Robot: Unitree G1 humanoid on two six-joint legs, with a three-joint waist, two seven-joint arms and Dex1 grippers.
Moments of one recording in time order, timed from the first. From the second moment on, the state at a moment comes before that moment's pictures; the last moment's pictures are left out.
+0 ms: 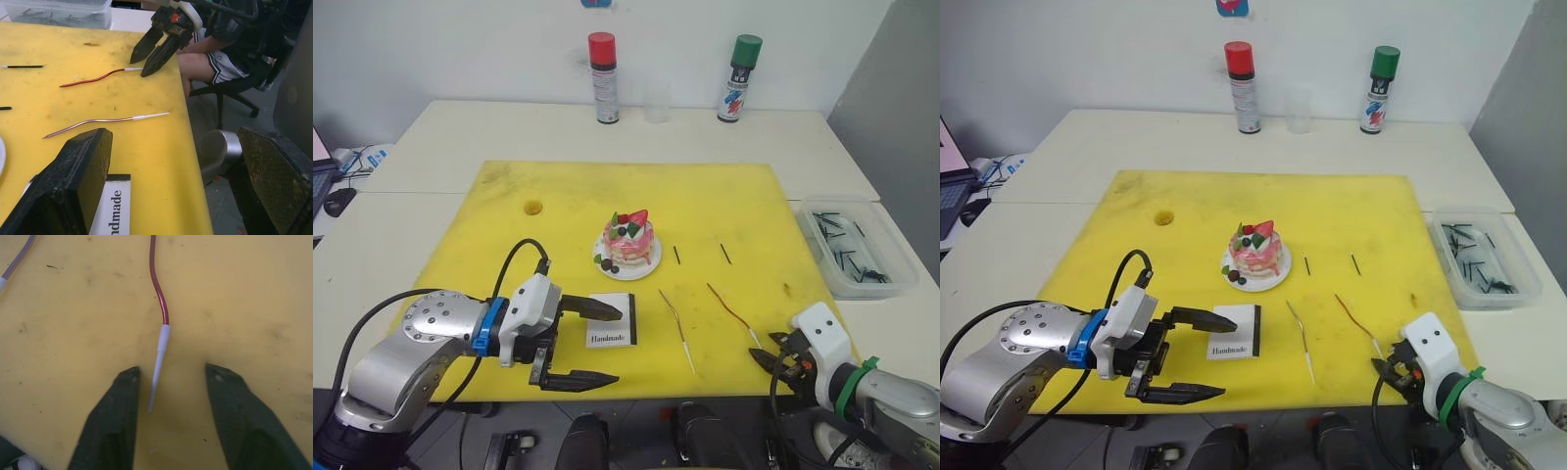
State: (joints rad) left arm -0.07 0.87 0.03 -0.51 -0.65 0.43 -1.26; right arm 0.29 -0.65 -0.21 -0.94 0.51 1.17 0.39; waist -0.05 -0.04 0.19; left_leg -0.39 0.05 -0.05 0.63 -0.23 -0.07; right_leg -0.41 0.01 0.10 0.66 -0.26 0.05
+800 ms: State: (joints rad) left arm -0.33 0.74 0.21 -0.36 -0.95 0.84 -0.84; right arm -0.38 -0.40 -0.28 -0.63 0.75 1.07 0.41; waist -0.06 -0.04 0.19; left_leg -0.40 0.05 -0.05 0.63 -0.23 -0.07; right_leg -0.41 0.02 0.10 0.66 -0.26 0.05
